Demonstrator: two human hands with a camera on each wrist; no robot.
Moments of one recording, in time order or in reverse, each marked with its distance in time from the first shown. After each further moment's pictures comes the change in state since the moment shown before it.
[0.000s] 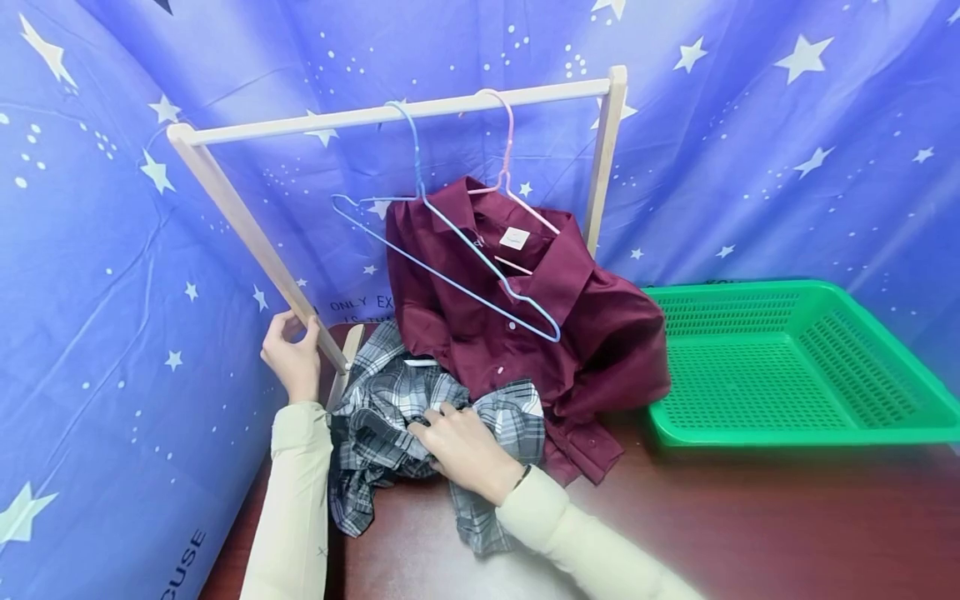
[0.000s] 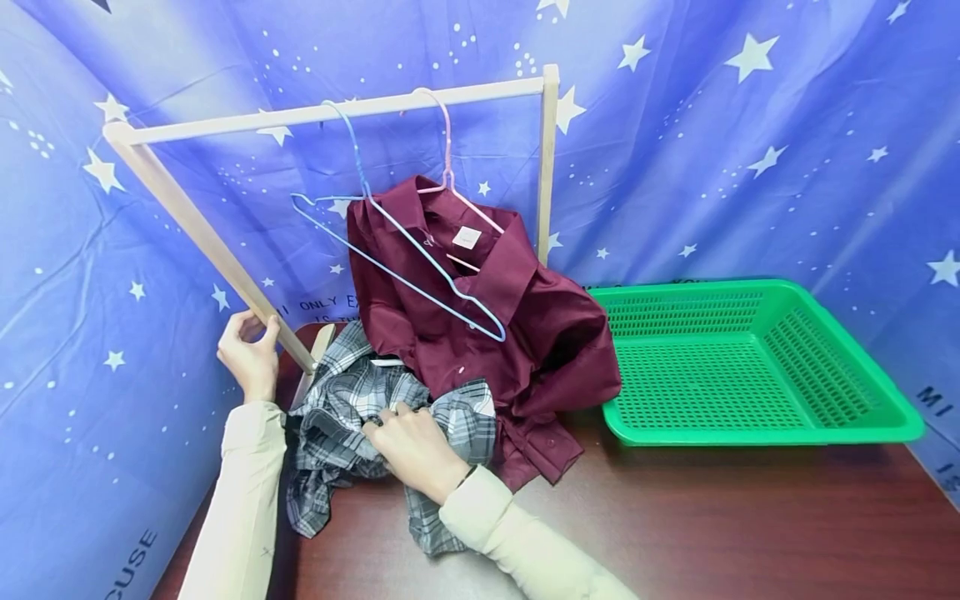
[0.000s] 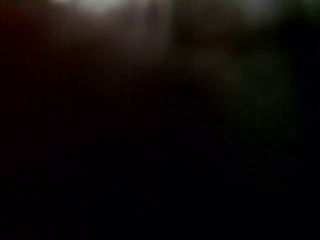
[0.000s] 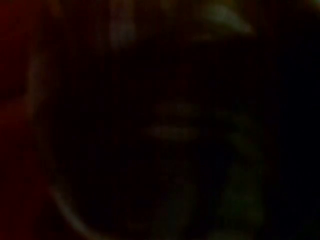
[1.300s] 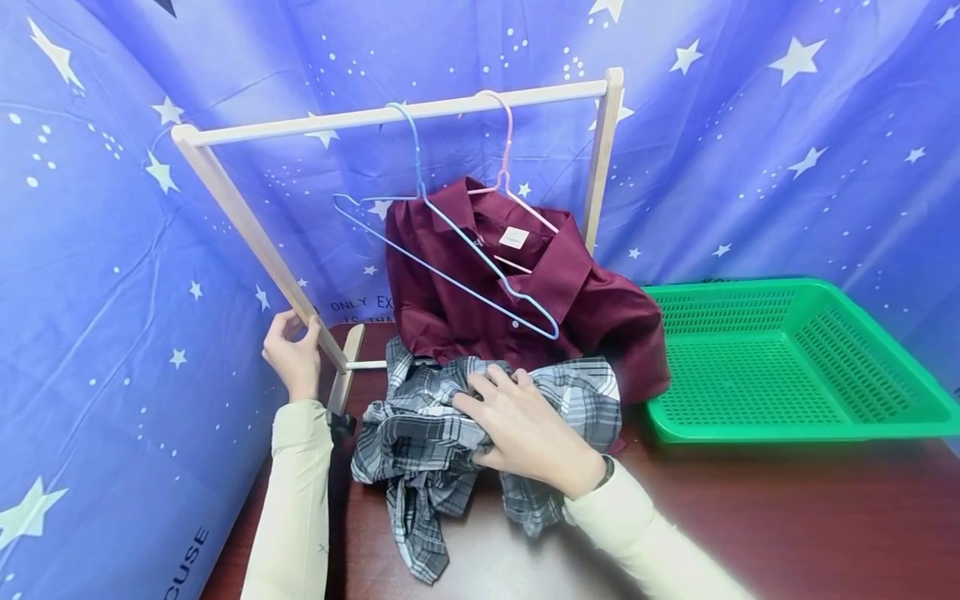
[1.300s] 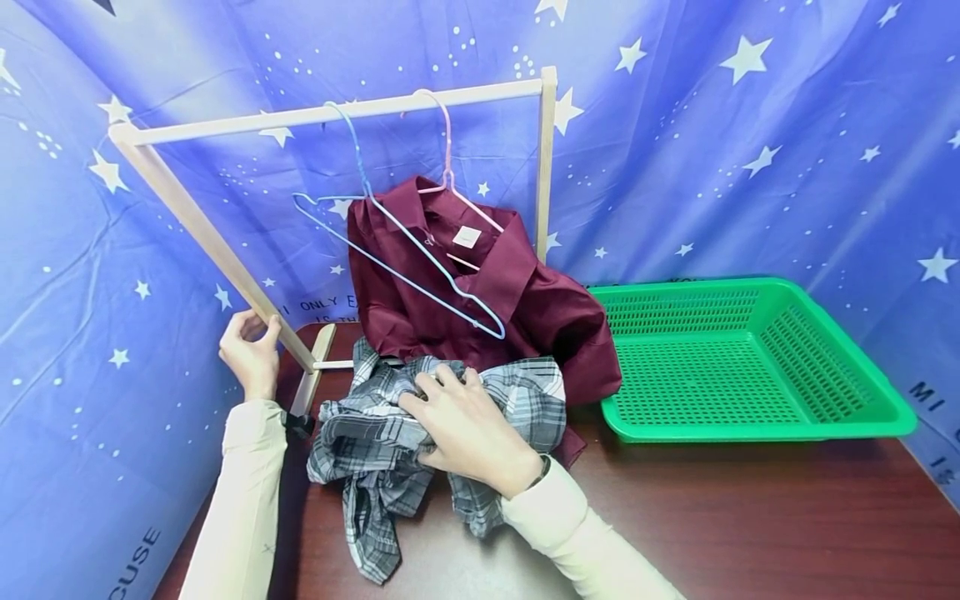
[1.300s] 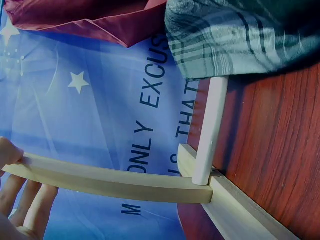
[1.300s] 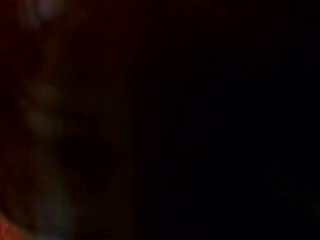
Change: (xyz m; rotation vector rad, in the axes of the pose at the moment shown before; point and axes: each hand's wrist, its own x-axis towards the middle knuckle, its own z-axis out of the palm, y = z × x) left_hand 0.001 0.002 -0.001 -0.022 -0.021 -0.037; right_hand -0.040 0.049 -0.072 0.094 0.118 0.009
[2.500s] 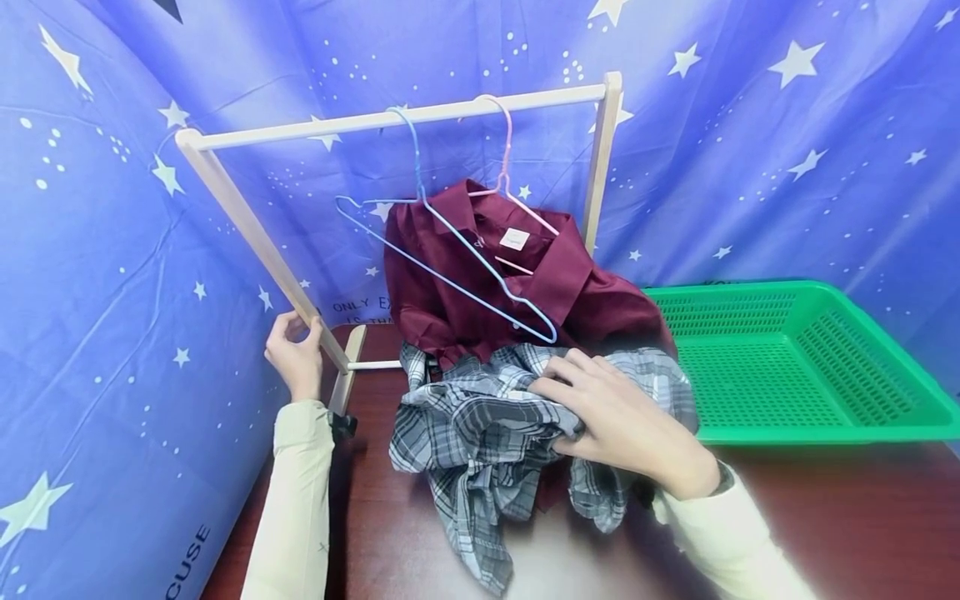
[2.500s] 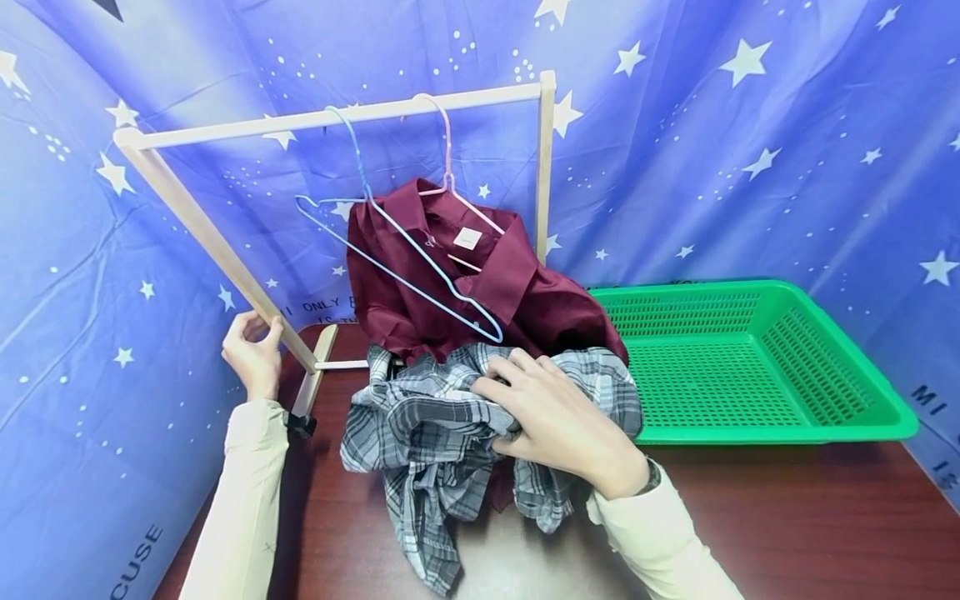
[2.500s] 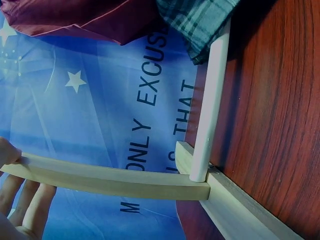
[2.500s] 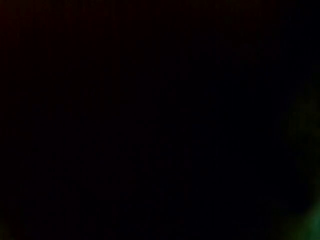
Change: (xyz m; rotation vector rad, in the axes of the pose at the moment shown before) left_hand -0.002 0.000 -0.001 -0.005 -0.002 0.002; right_hand -0.052 0.058 -0.058 0.131 0.031 -0.039
